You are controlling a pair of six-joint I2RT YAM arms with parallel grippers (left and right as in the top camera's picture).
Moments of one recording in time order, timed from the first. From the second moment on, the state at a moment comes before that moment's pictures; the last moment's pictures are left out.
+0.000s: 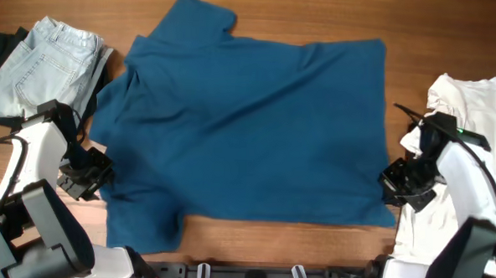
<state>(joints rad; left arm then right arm) 0.44 1.62 0.95 -1.12 -0.04 -0.52 -0.29 1.48 0.87 -1.16 -0.08 0.59</state>
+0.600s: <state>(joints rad) 0.32 1.62 1.18 -1.02 0.12 -0.41 -0.41 1.44 0.97 -0.56 -0.46 0.37</state>
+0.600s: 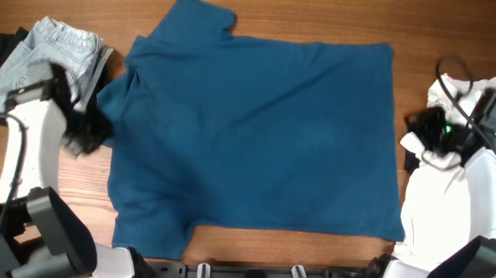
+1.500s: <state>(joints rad) 0.00 2.02 1.21 0.03 0.20 -0.30 -0.21 1.99 1.09 -0.08 -0.19 0.65</state>
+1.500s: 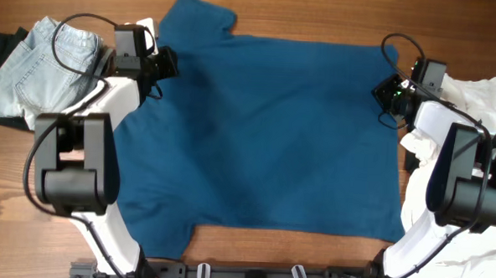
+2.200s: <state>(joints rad) 0.02 2.26 1.32 0.31 0.02 -0.37 -0.17 1.58 1.11 -0.54 -0.22 0.46</state>
